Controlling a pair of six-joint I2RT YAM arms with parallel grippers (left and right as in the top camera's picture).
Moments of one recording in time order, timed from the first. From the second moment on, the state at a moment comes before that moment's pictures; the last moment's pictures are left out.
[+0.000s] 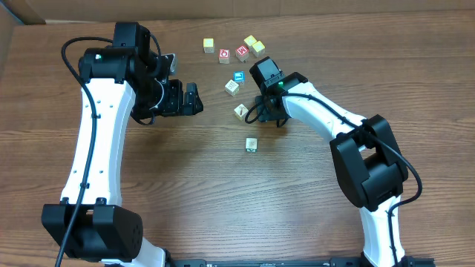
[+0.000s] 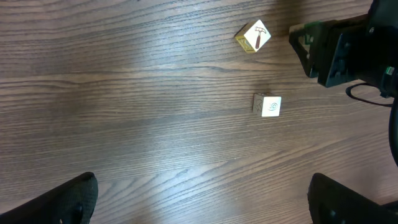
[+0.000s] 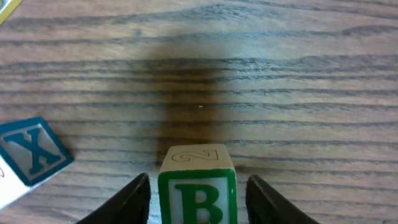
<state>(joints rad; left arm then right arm) -0.03 1.73 1.75 -1.39 0.27 -0.05 0.53 2.20 1.65 -0.74 0.11 0.38</state>
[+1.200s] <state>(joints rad) -0.03 1.73 1.75 -1.39 0.27 -0.05 0.53 2.04 1.77 -0.90 0.11 0.44</state>
